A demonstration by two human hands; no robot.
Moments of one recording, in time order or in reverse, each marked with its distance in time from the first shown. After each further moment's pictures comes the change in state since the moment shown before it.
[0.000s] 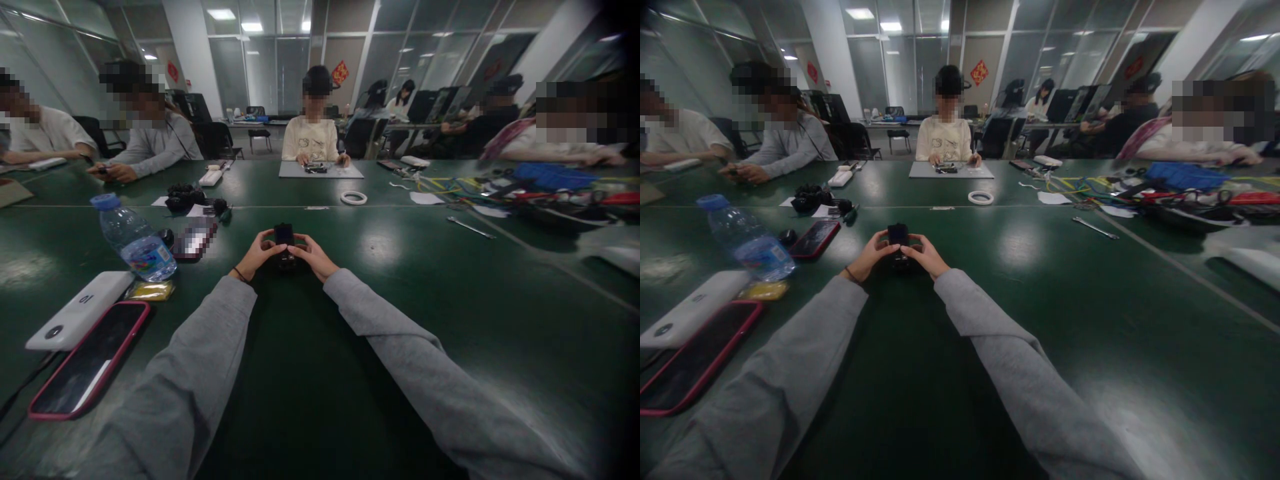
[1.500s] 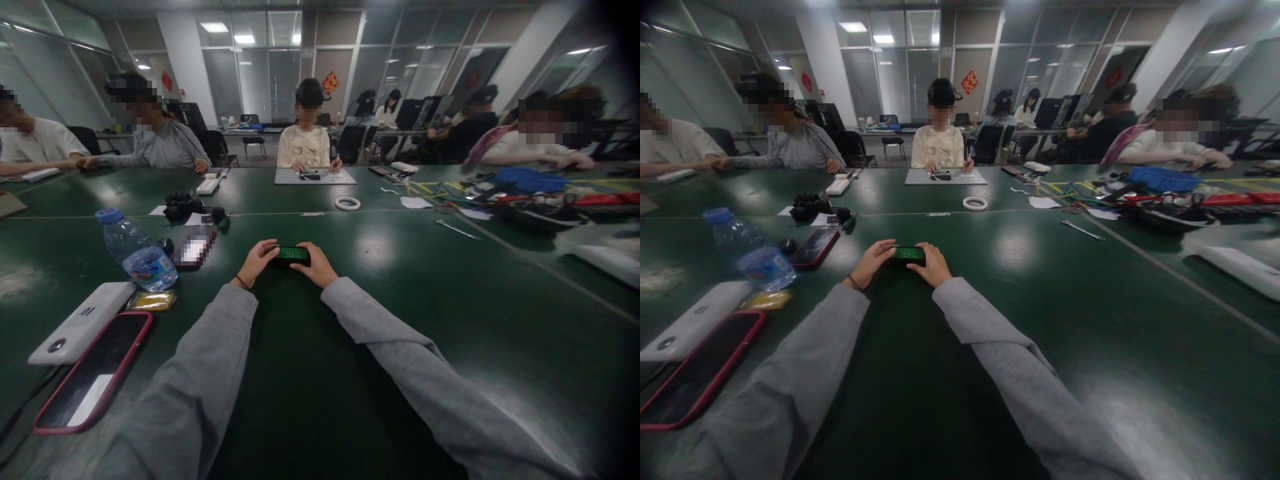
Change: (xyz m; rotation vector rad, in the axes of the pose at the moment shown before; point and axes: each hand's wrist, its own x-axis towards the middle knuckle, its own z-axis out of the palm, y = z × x) left_hand 0.013 -0.017 -0.009 0.037 0.019 0.107; right_hand -0.007 0.010 -0.024 -1.065 0.162 -0.358
